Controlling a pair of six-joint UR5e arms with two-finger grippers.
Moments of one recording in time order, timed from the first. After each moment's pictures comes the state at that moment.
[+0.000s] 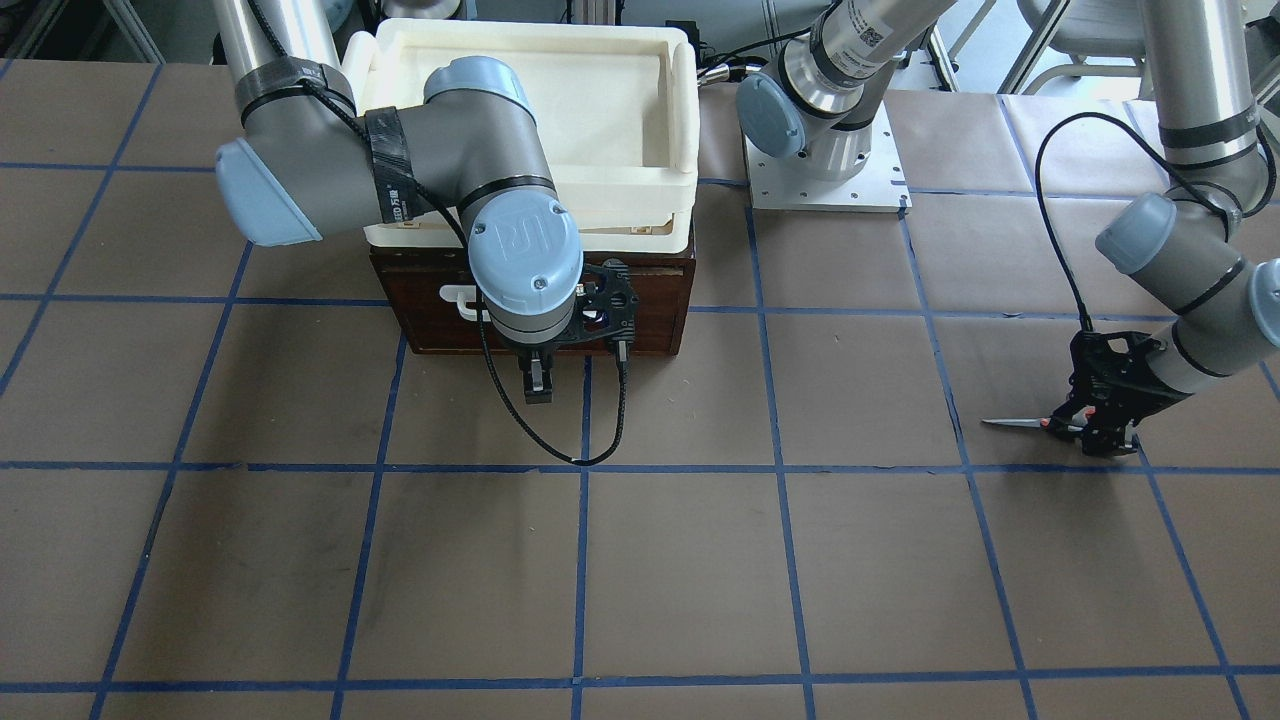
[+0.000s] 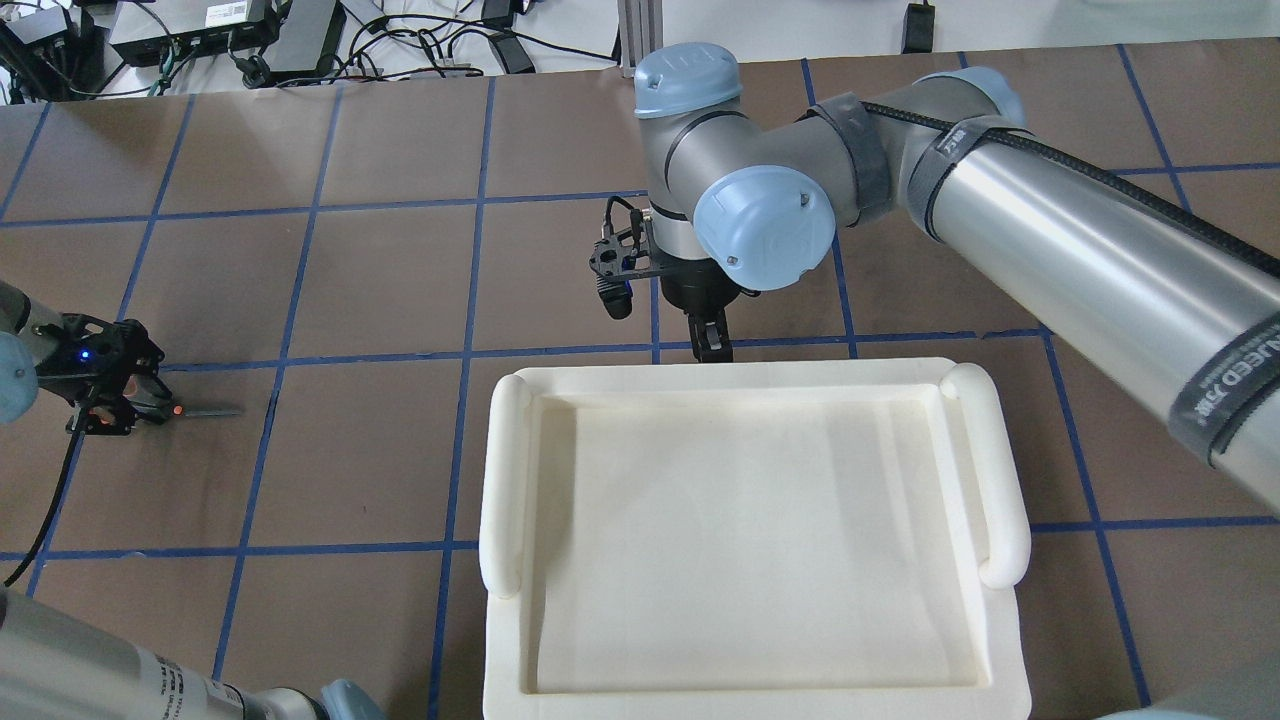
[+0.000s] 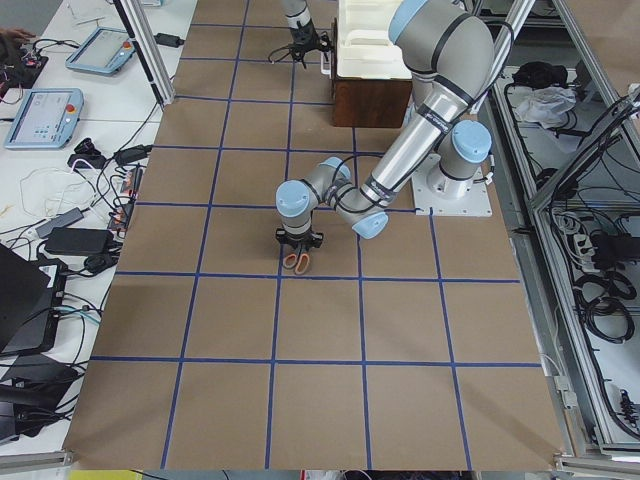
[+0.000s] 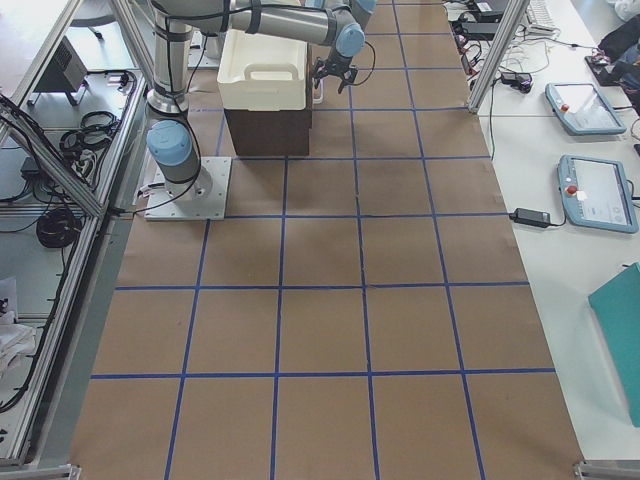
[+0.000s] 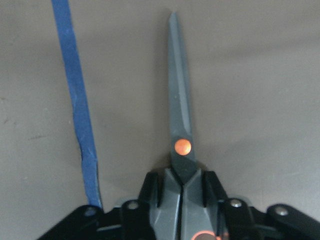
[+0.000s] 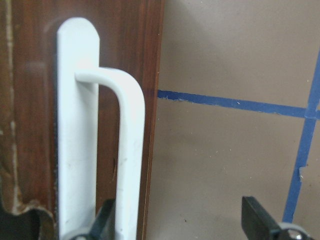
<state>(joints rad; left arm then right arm) -0.84 -2.00 -1.90 -0.88 1.53 2.42 1.91 -1.18 1.56 -1.63 -1.53 -1.35</state>
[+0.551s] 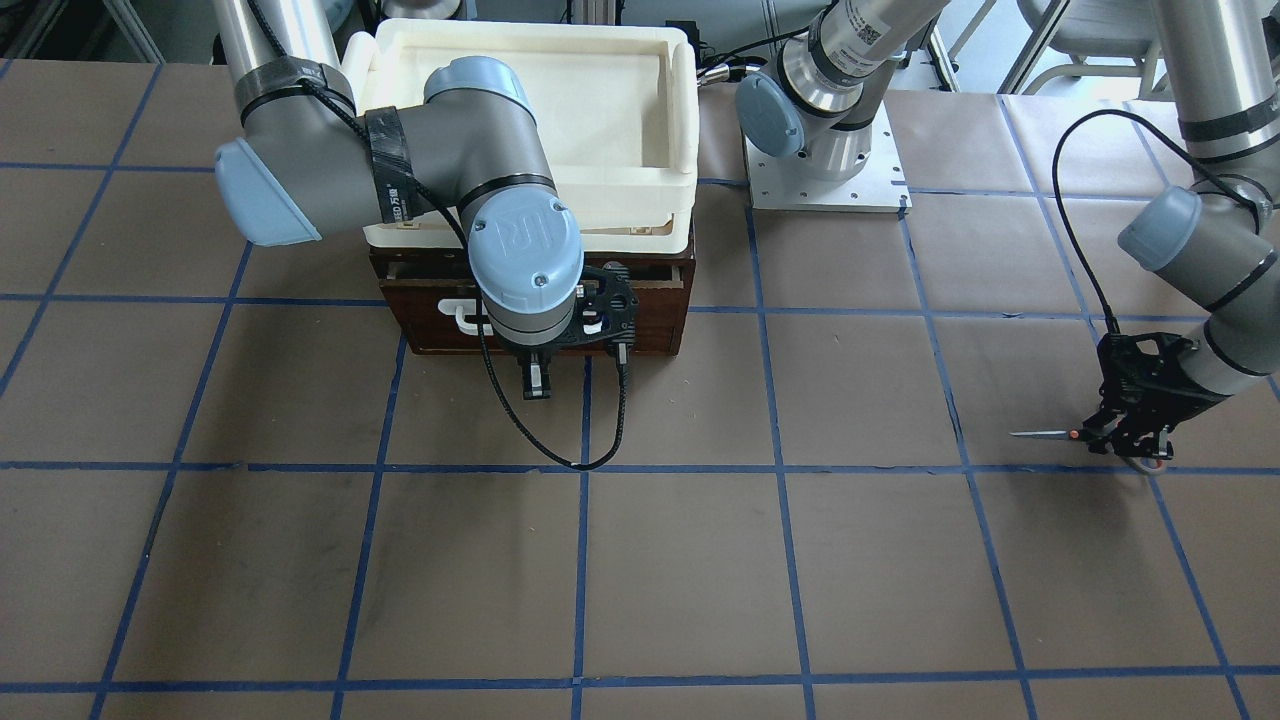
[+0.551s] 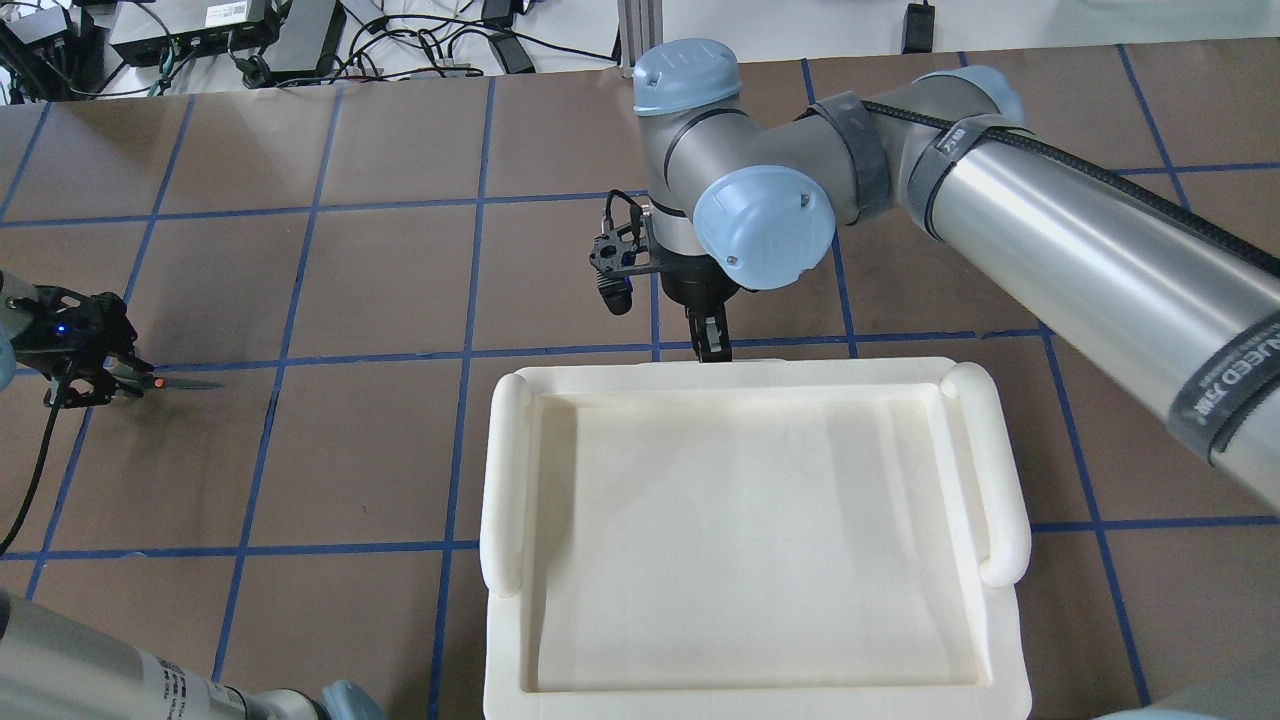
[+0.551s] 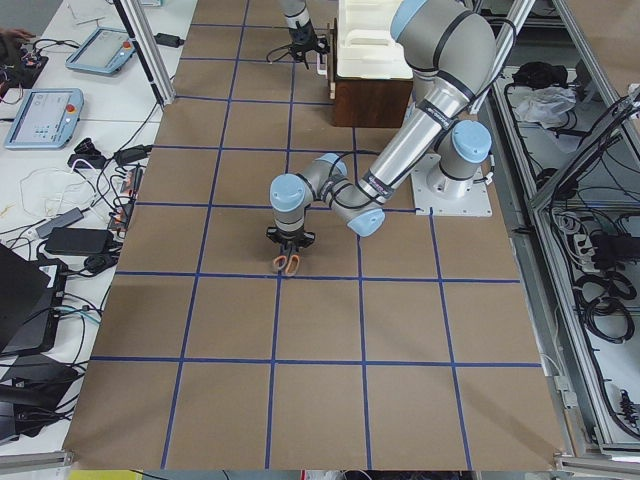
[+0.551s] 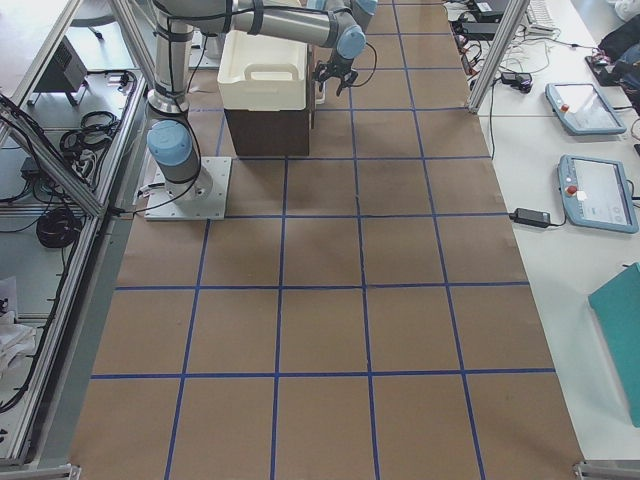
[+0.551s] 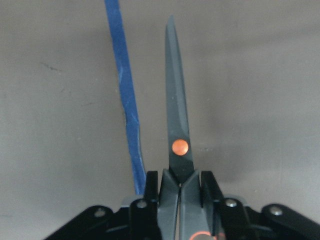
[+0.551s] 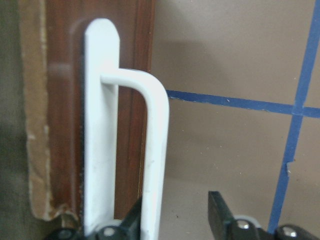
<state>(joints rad) -0.85 -1.98 -1.84 -0.89 1.53 2.42 1.91 -1.18 1.55 -1.65 -1.54 -1.34</state>
